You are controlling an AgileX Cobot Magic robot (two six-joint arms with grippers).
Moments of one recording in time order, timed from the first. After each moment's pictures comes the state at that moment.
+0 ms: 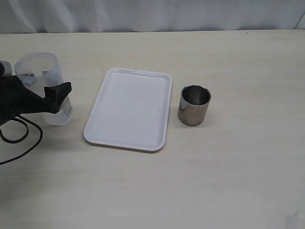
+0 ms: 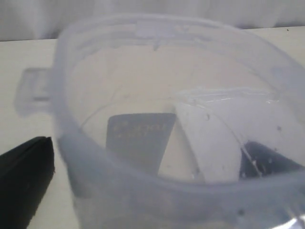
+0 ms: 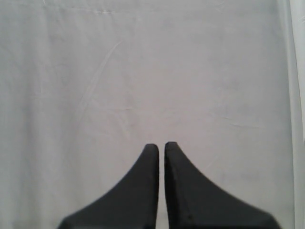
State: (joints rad) left arm 0.01 1.86 -0.41 0.50 -1.06 -0.23; right arm 0.02 0.01 0.00 -0.09 -0.38 0.17
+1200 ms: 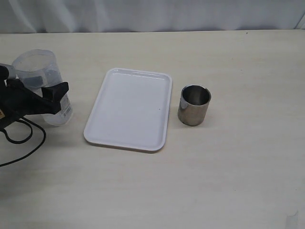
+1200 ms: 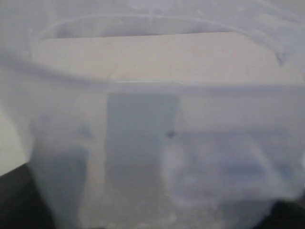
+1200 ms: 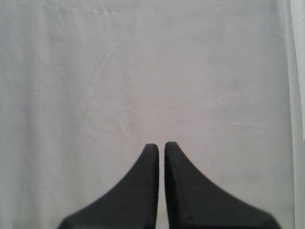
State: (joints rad) left arm 0.01 1.96 -0.43 0.50 -1.14 -0.20; right arm 0.02 0.01 0.00 -0.09 -0.38 0.17
